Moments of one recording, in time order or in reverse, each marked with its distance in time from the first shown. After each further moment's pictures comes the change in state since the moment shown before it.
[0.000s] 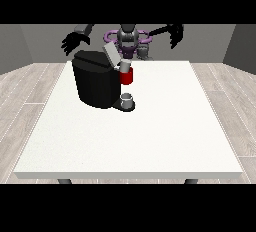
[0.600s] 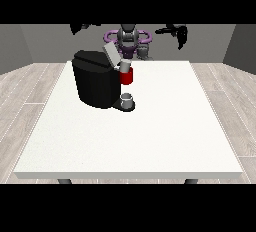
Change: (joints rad) left arm 0.193 -0.057 0.040 -0.071 0.133 -0.060 0.008; right arm -0.070 -0.079 0.058 -0.161 -0.013 0.117 0.120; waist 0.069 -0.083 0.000
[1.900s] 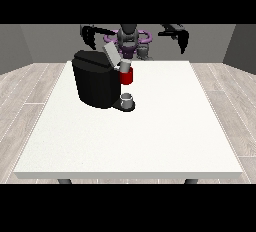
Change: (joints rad) left arm 0.245 -0.035 -0.161 -0.508 0.193 0.030 0.163; right arm -0.278 -0.007 -0.004 0.143 0.014 0.100 -0.005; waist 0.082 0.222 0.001
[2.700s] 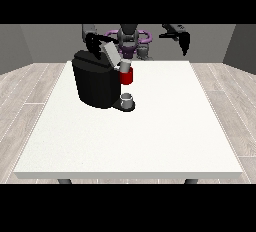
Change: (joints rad) left arm 0.045 0.042 -0.023 -0.114 0.041 0.050 0.004; right arm -0.152 0.009 0.007 0.159 0.064 0.007 -0.066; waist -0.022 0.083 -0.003
